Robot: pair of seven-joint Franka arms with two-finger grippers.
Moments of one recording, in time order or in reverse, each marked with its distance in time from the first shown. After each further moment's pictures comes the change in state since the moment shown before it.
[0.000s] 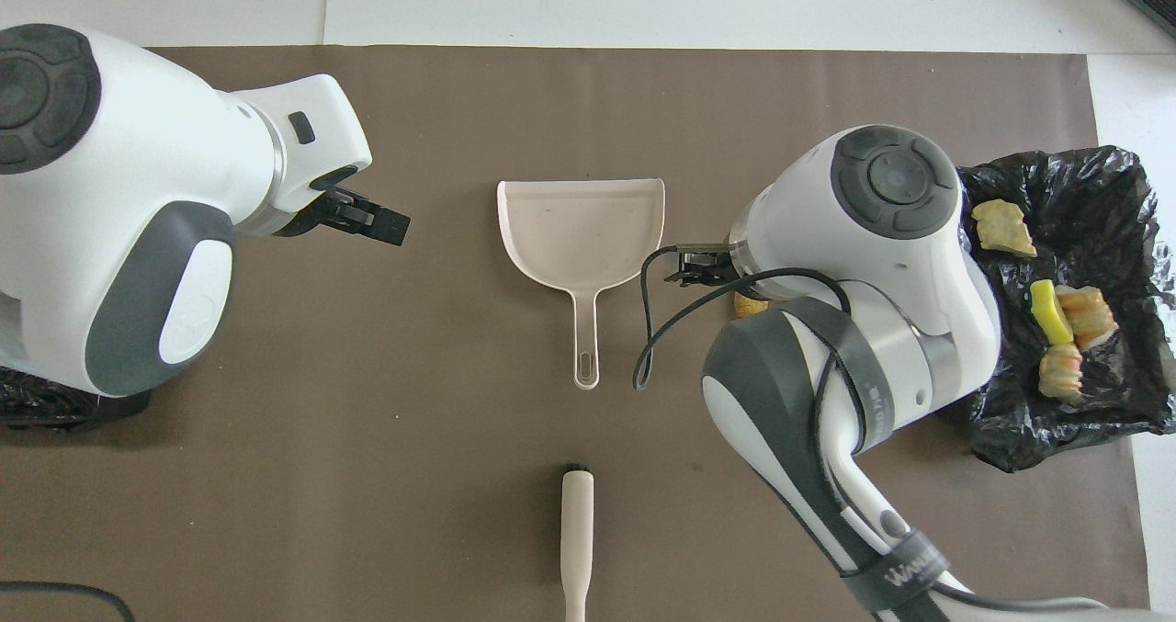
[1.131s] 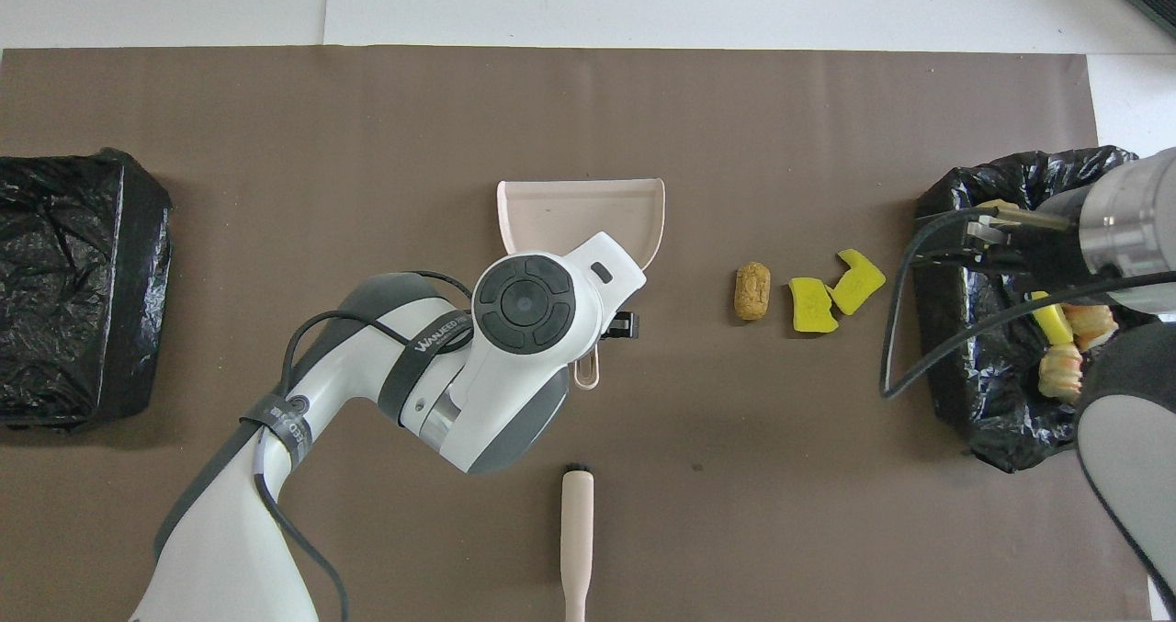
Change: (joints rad) left arm -0.346 0.178 -0.003 -0.201 0.002 0.343 -0.643; right arm -0.256 -0.245 -0.014 0.076 0.000 -0.279 -0.123
